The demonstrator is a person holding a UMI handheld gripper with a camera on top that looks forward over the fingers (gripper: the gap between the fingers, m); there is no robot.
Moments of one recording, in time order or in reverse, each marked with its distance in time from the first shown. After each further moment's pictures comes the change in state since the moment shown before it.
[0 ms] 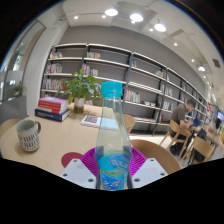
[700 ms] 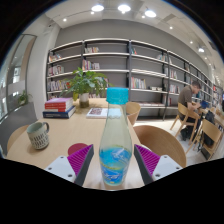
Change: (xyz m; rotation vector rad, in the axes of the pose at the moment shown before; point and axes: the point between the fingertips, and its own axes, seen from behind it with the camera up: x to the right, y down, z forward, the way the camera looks) arm 0.019 0.026 -0.036 -0.115 -0.128 0.139
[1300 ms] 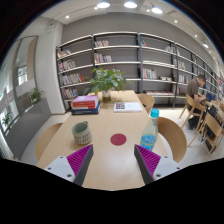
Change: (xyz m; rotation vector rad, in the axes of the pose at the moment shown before) arm -0.126 -0.042 -0.163 -0.151 -0.117 0.042
